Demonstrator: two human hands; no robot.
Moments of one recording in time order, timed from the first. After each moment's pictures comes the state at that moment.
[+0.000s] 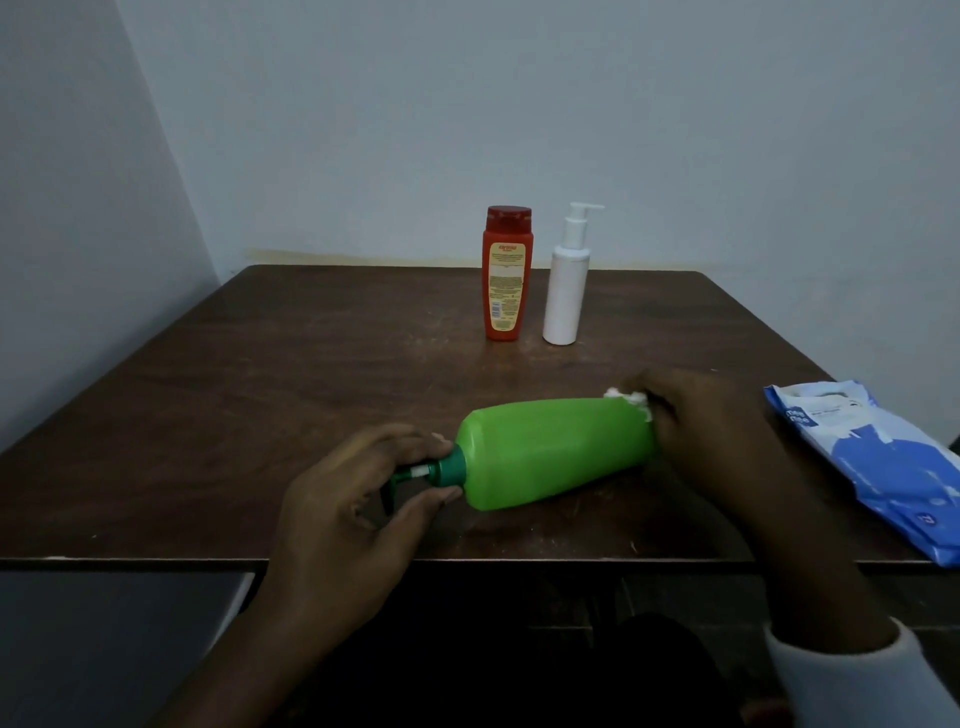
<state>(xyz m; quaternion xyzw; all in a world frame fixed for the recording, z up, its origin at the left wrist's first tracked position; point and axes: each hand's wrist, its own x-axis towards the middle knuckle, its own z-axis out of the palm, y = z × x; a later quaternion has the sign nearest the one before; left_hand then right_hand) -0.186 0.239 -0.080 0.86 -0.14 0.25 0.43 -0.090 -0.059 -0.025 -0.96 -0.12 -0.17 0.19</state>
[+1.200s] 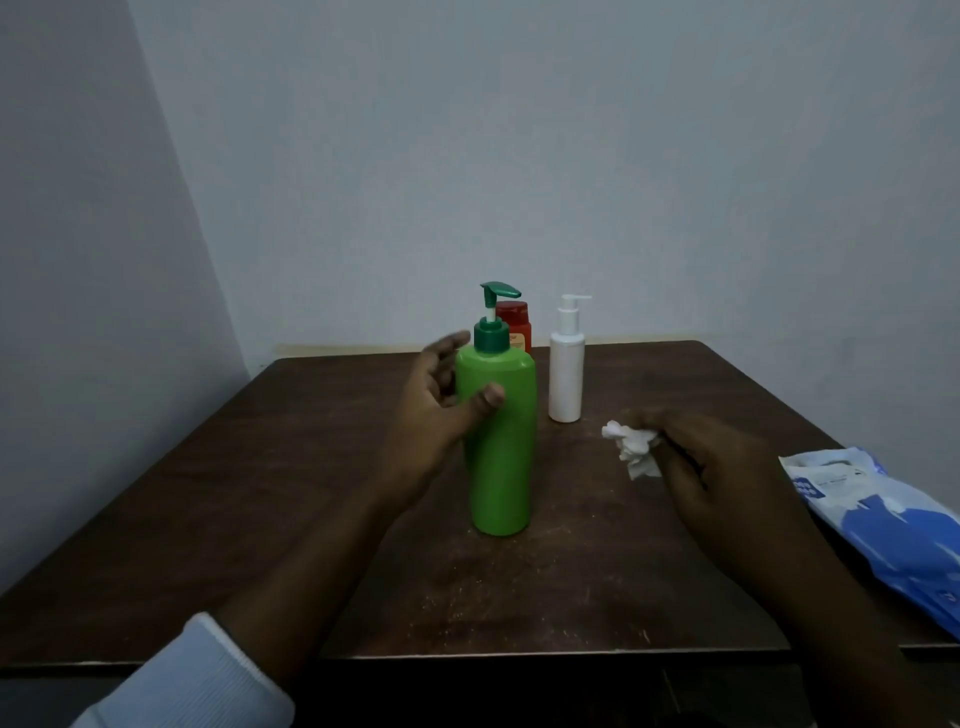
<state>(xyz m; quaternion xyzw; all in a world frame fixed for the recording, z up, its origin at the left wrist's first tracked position) -0.050 0.204 0.003 0.71 -0.16 0.16 0.67 -0.115 -0.059 -0.001 -0.88 -0.20 -0.33 0.29</state>
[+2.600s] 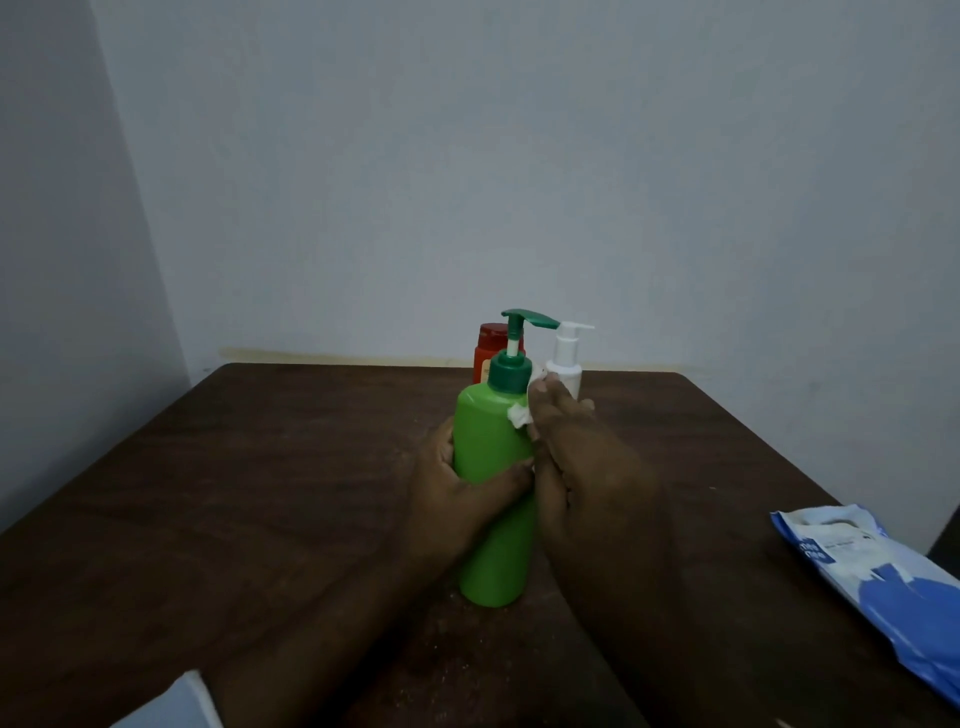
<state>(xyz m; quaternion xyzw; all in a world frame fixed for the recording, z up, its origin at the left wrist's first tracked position) -0.037 0.178 -0.023 0.63 -0.20 0.14 0.74 -0.068 0.050 0.006 -0.81 -0.21 -0.48 0.26</state>
